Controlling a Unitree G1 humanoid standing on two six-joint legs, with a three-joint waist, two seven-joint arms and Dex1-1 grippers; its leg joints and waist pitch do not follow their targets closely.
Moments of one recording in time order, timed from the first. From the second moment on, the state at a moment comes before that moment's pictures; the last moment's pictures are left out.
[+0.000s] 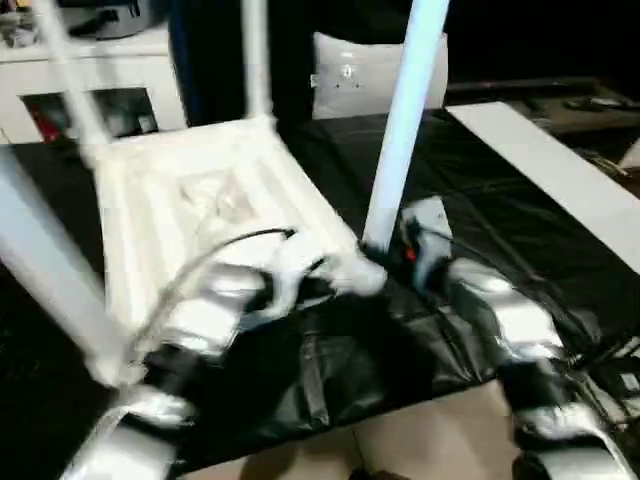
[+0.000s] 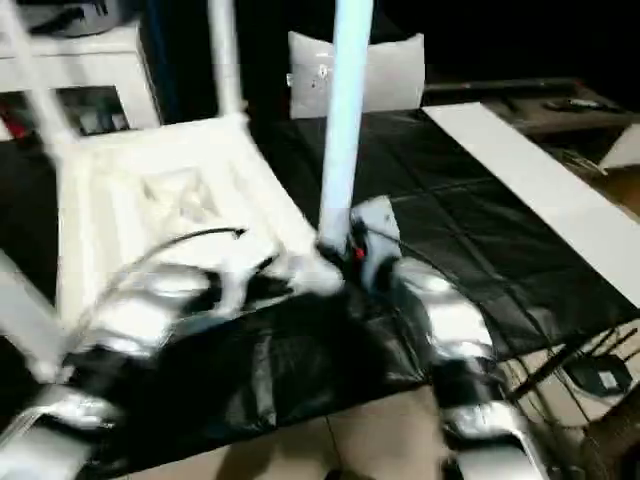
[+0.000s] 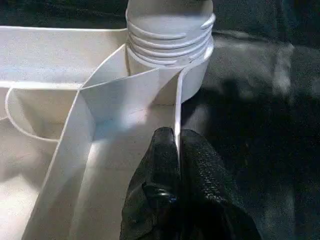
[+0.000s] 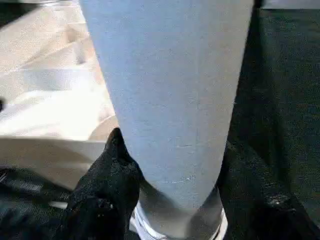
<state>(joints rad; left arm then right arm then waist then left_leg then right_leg) -0.57 0.15 -0.25 0.47 0.08 0.39 -0.76 -0.52 -0.16 0.03 0.40 0.15 0.40 0.52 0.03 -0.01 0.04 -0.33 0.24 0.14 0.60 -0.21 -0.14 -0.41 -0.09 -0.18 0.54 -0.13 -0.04</state>
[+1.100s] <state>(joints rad) -0.56 0.40 -0.36 0.49 0.01 0.08 -1.31 -0.42 -0.47 0.14 0.32 0.27 0.26 1.25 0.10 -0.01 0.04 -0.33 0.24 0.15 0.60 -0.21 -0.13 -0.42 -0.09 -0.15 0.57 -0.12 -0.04</state>
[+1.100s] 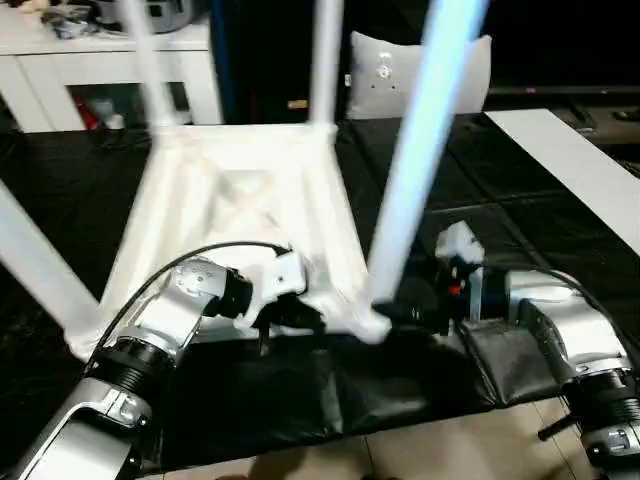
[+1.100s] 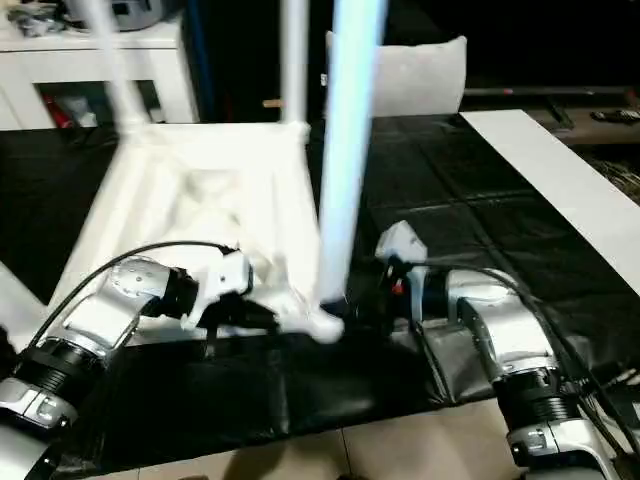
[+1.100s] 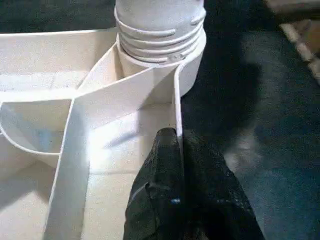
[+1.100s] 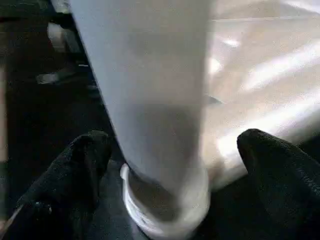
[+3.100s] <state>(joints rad) -0.59 0.26 -0.28 0.45 0.04 0.32 -0.96 -0.44 -0.29 0.05 0.31 0.20 0.29 0.84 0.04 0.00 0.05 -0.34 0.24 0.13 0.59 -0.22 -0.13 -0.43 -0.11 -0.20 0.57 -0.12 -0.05</state>
